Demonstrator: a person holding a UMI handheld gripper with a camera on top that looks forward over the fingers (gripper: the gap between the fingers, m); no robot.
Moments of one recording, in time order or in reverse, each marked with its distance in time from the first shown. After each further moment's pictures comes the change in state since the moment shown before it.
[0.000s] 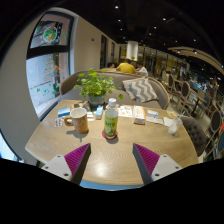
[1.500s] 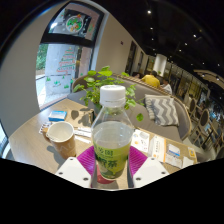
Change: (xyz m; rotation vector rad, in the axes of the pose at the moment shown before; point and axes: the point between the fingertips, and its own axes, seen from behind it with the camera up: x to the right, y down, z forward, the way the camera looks) arm -0.018 -0.099 0.225 0.090 -0.168 -0.267
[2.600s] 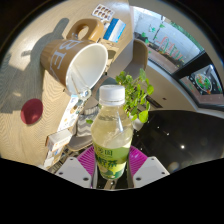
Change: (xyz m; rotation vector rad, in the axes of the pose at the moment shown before) arm 0.011 -0.112 -0.002 -0.295 0.651 -1.739
